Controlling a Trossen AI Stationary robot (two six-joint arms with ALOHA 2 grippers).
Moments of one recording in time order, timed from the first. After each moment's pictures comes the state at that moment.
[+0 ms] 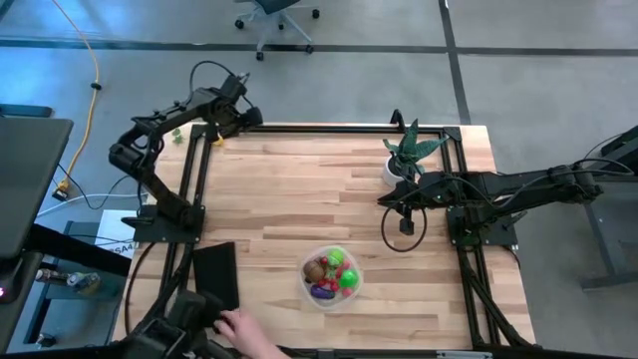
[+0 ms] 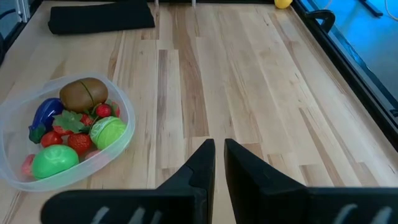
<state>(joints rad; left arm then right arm) 1.18 1.62 1.15 -0.81 0.03 -0.79 0.05 0.89 0.69 -0.36 0.15 0.03</state>
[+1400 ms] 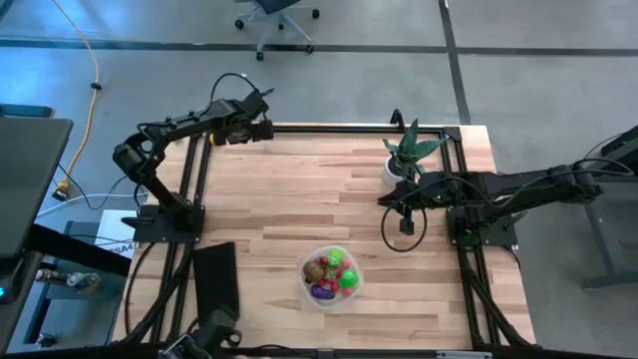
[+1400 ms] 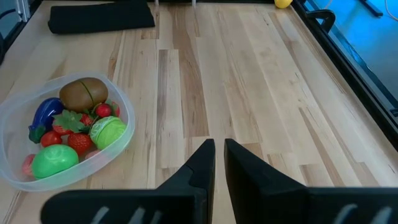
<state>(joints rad) 0.94 1.62 1.15 -0.84 -0.25 -0.83 0.05 0.89 0.69 -0.36 0.15 0.03</state>
